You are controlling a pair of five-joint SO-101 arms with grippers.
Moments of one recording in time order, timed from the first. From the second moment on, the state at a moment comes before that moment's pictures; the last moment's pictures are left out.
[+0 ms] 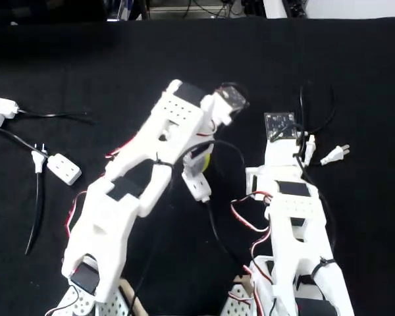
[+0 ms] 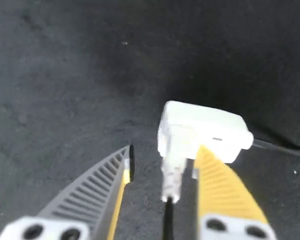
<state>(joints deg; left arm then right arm) 25.8 37.3 -34.5 95.7 -23.1 5.6 -34.5 69.3 35.7 7.7</state>
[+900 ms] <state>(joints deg) 7.1 37.3 -74.5 100.3 -5.9 5.0 -34.5 69.8 35.2 10.4</state>
